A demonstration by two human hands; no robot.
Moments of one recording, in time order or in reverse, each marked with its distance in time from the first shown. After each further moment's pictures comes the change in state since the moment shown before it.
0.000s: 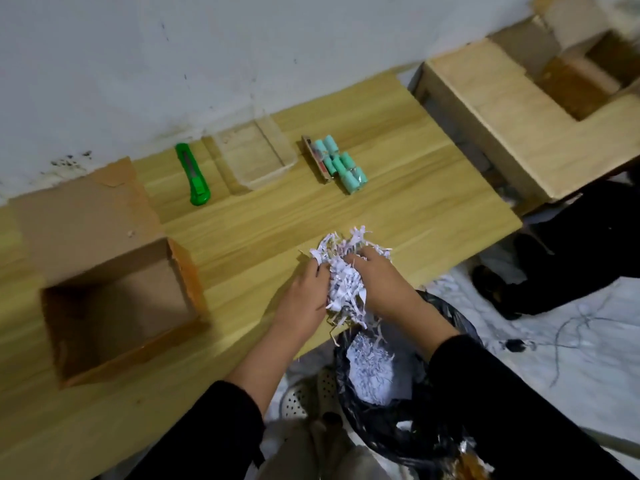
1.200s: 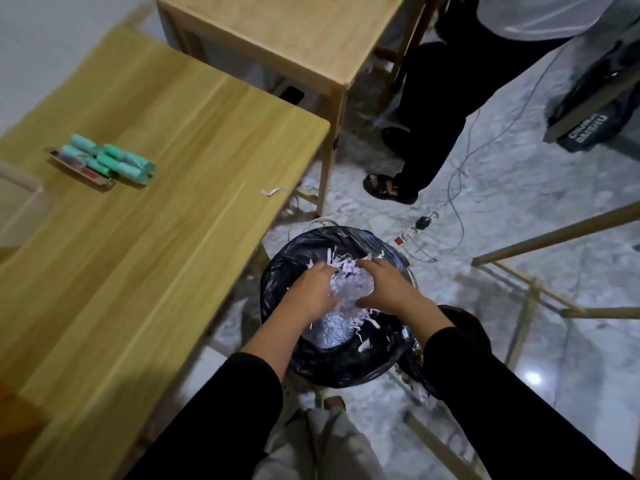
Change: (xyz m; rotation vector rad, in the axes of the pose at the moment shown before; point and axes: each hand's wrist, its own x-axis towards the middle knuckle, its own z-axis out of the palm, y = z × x) left_hand 0.036 0.142 0.159 0.089 -0.537 0.420; right_hand -0.147 0.184 0.093 0.462 0.086 0.618
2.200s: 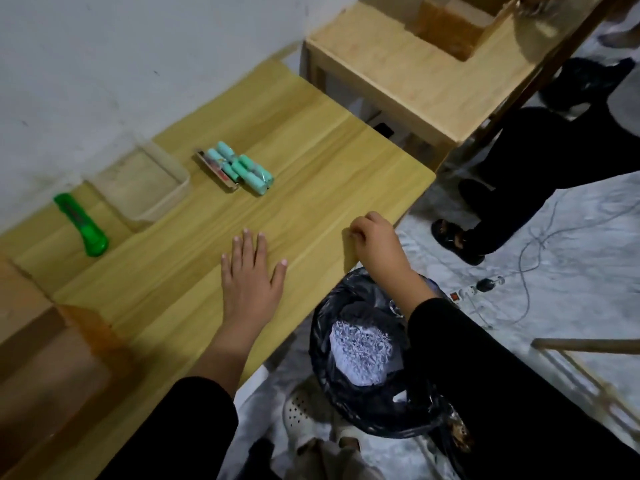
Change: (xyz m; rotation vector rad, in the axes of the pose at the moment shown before) left_hand -0.088 -0.139 -0.085 0.067 0.639 -0.536; right_hand 0.080 -0.174 -0.026 -0.022 0.443 -0.481
